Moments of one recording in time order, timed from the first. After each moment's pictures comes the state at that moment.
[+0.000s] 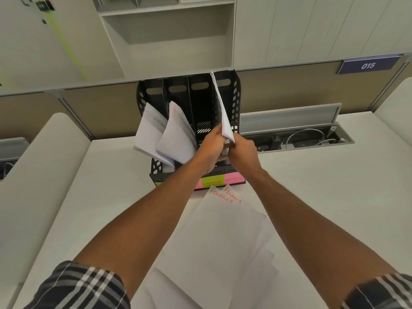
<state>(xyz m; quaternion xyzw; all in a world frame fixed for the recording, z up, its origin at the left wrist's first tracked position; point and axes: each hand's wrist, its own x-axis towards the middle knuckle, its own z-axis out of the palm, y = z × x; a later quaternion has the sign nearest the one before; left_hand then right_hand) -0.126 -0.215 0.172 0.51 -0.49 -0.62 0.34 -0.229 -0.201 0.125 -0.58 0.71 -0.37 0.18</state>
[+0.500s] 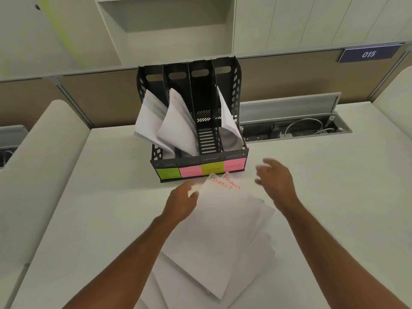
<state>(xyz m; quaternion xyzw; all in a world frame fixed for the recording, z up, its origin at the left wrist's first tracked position) -0.007 -0.104 0.054 0.65 -0.65 -0.36 0.16 -0.272 -0.083 0.098 -0.33 0.75 -0.45 0.36</state>
